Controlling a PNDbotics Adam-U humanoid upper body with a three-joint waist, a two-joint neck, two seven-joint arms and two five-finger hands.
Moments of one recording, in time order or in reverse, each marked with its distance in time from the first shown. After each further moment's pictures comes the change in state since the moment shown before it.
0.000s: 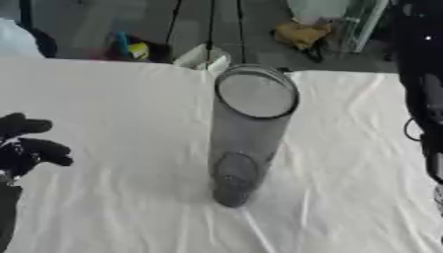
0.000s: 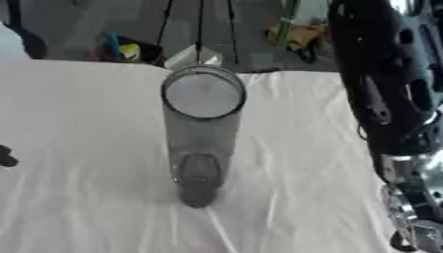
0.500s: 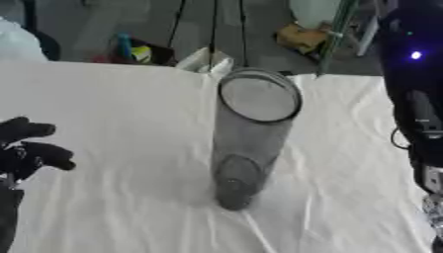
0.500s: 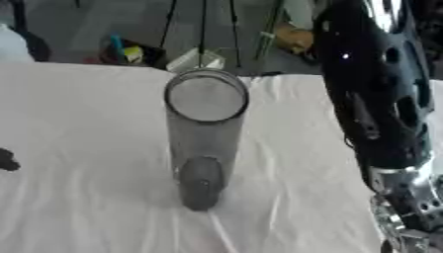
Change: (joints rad) left arm -0.006 -0.001 -0.006 0.000 0.000 0.006 -0.007; right arm 0.008 0.034 0.022 -0.058 -0.010 -0.022 -0.033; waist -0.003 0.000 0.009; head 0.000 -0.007
